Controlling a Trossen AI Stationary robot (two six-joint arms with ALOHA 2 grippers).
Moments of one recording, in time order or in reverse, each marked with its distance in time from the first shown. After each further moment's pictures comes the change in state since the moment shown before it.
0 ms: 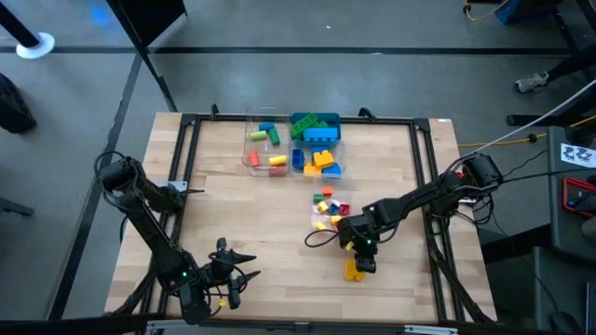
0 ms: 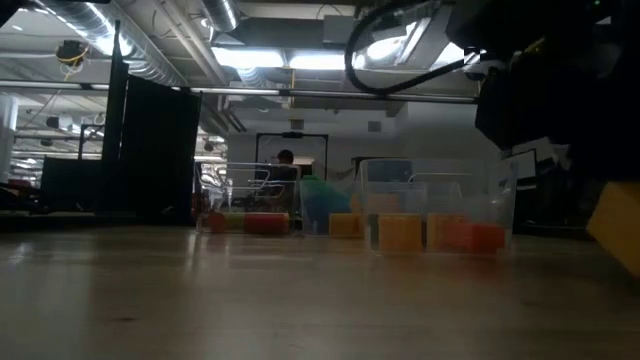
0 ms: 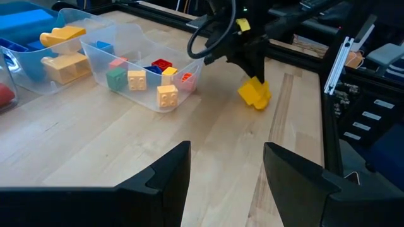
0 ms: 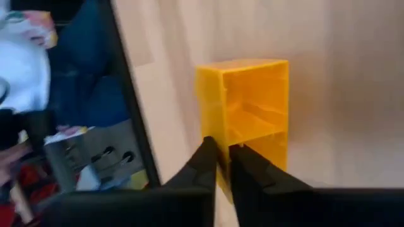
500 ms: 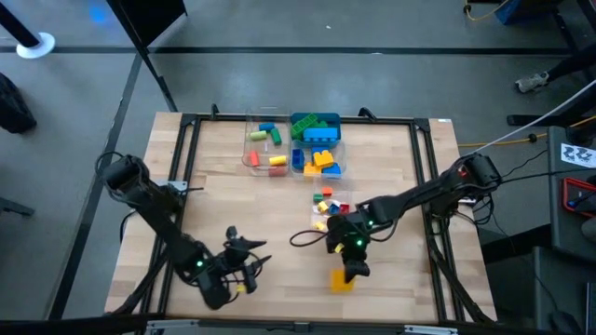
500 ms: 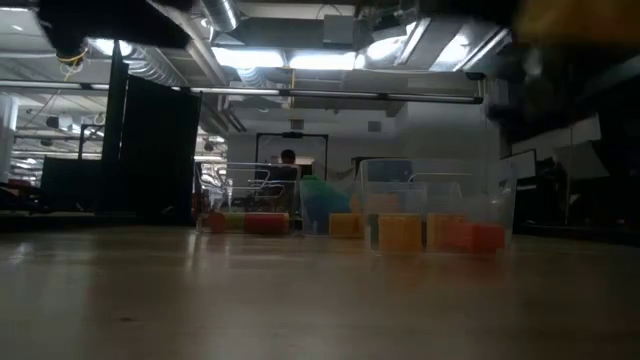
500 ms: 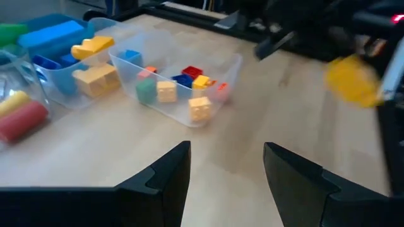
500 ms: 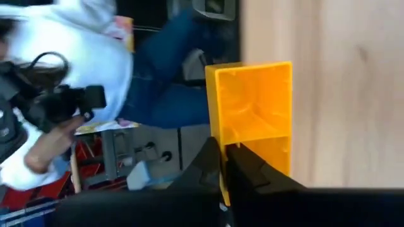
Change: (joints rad) left arm 0.139 0.000 0.000 0.002 0.040 0.094; right arm -0.001 0.003 0.222 0.070 -0.172 0.063
